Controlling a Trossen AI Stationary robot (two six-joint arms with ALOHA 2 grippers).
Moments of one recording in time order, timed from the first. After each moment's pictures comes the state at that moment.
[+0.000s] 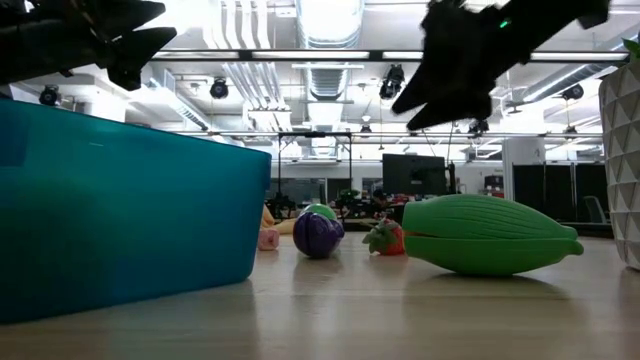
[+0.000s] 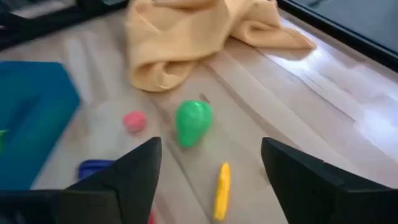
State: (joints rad) left arm -0.04 0.36 0.03 0.69 -0.22 0.04; right arm 0.21 1.33 0.74 -0.10 0.53 0.53
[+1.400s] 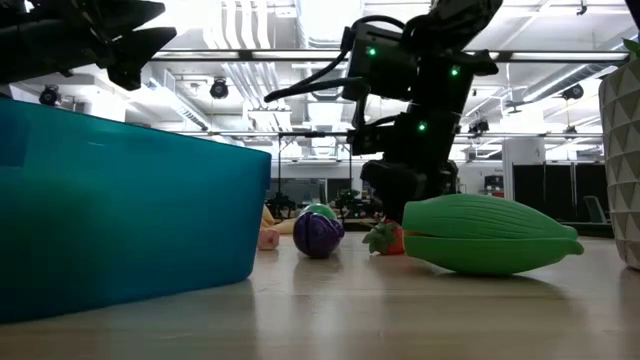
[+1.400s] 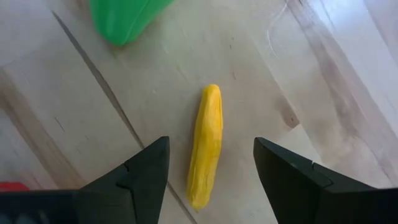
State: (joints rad) left arm -0.04 0.37 0.03 0.69 -0.22 0.04; right arm 0.08 1.92 1.16 -0.59 0.35 0.58
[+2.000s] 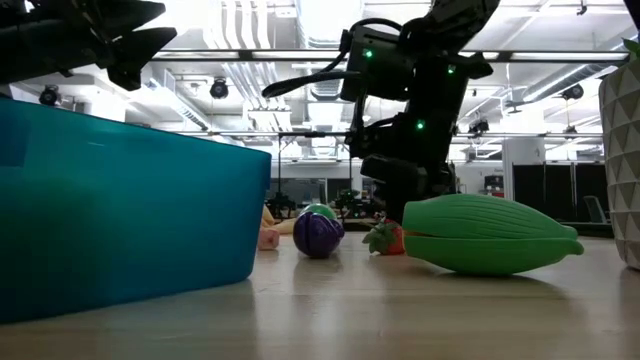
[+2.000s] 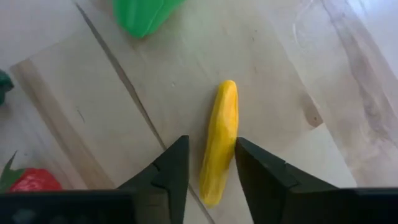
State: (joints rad) left arm -0.04 0.37 0.03 0.69 -0.22 0.04; right arm 0.07 1.93 1.16 -0.58 0.24 0.55
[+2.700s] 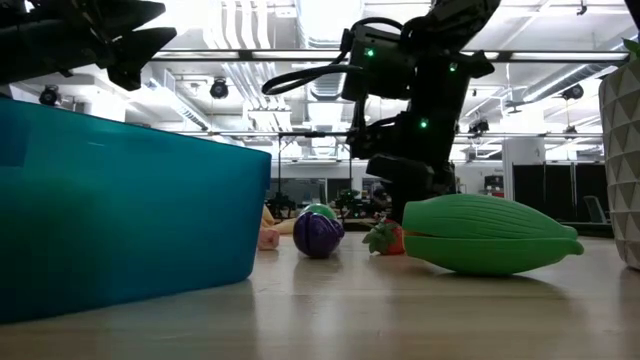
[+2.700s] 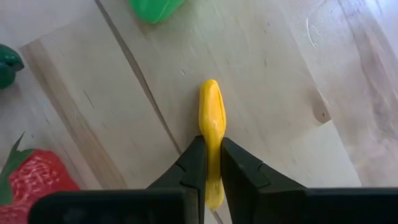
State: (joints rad) left arm -0.04 0.37 0.03 0.69 -0.22 0.04; right arm 0.07 1.92 1.15 -0.59 0.23 0.51
